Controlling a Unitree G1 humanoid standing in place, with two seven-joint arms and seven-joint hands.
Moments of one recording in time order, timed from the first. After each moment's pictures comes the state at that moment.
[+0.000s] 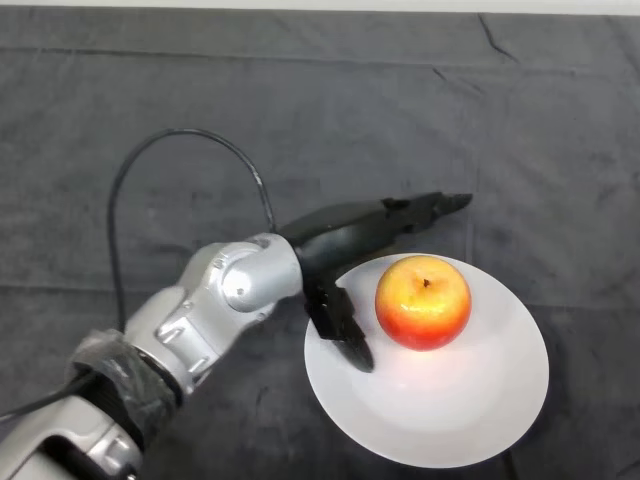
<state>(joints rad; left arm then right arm) -0.70 0.36 -0.54 0.44 0.25 -0.23 -0.32 -0.75 -0.60 0.15 1.12 -0.37 0.06 -0.10</state>
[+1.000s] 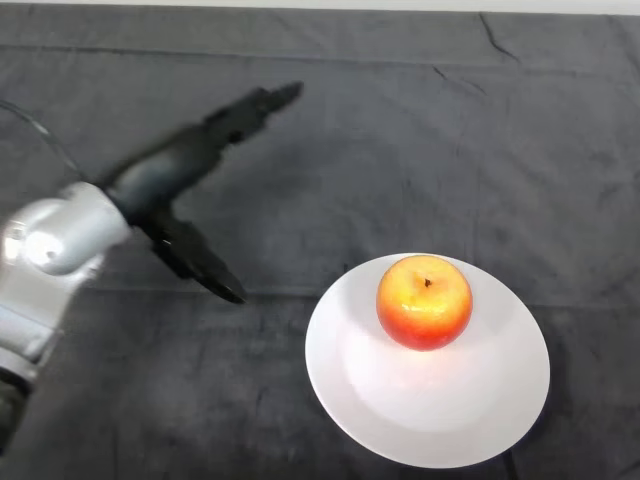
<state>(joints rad) -0.55 0.60 -0.17 0.35 0.09 -0.31 -0.37 -0.75 -0.60 0.15 1.12 -0.37 0.06 -0.10</state>
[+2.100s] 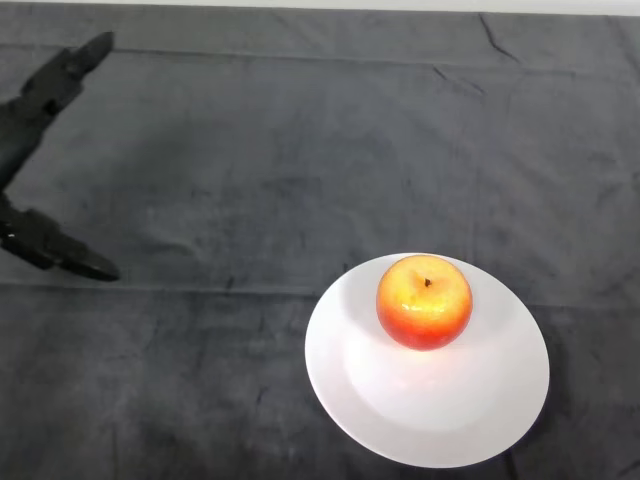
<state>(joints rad) -0.45 0.72 0.07 0.53 0.02 -0.45 -0.35 -0.75 -0.60 0.15 1.12 -0.37 0.06 -0.10</state>
